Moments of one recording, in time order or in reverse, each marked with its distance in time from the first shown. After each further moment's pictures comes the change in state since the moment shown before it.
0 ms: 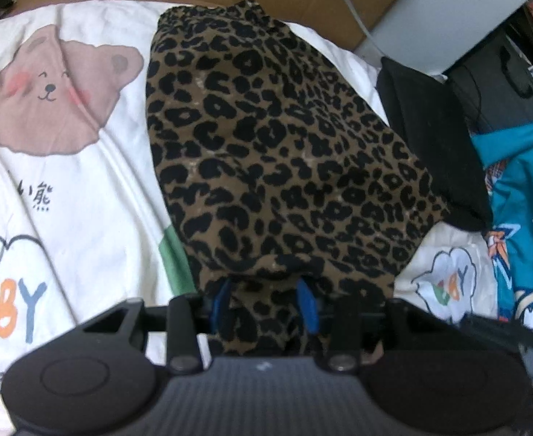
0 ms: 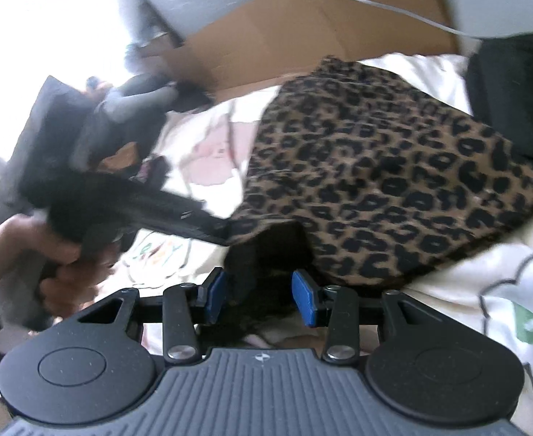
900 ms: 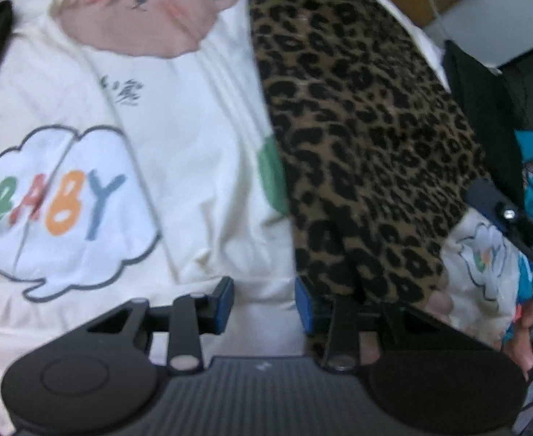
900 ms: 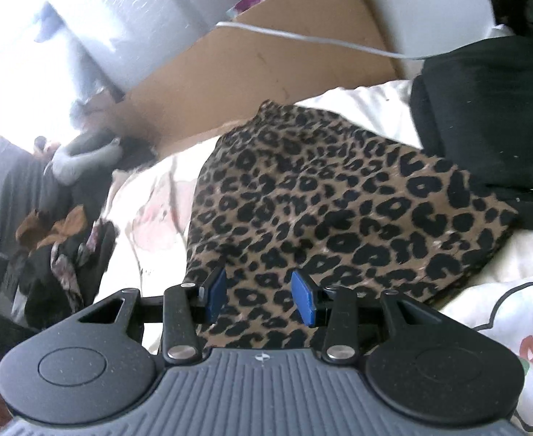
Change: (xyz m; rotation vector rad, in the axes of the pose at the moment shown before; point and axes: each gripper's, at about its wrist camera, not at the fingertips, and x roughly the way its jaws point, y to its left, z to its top) left arm -0.013 0.057 -0.040 -0.110 0.133 0.055; right arm 0.017 -0.024 0.027 0.126 -0.144 -0.150
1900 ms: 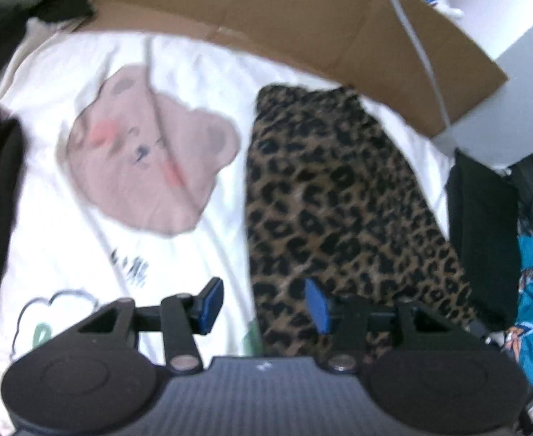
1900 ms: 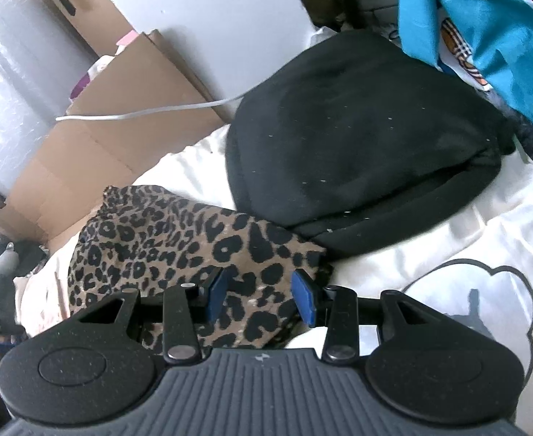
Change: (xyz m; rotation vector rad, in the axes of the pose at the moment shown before) left arm -0.048 -0.024 0.110 -0.063 -0.140 0.072; right arm -0.026 -0.099 0.020 0.317 -0.163 -0.315
